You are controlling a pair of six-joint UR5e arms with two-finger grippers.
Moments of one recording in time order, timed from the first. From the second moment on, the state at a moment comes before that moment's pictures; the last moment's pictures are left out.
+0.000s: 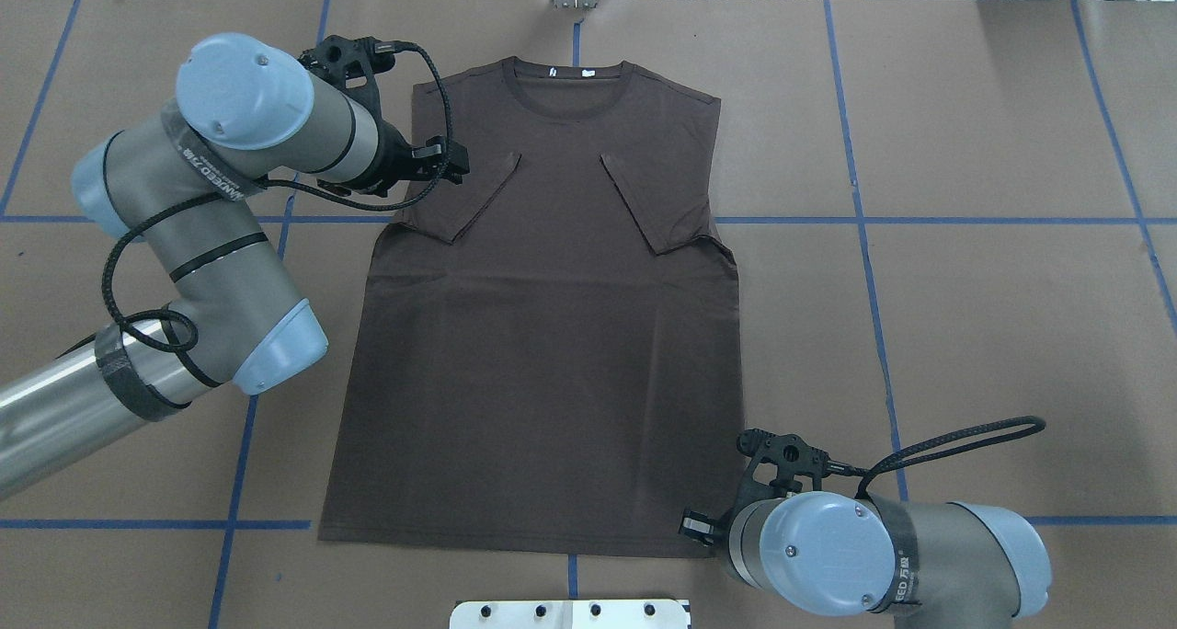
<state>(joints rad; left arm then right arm) -0.73 -2.13 -1.67 -1.91 -1.85 -1.27 0.11 -1.33 2.06 -1.50 1.61 1.83</state>
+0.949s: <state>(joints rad) -0.32 -1.62 -2.08 -1.91 -1.67 -1.85 0.16 -1.33 2.12 -1.47 1.60 1.78</state>
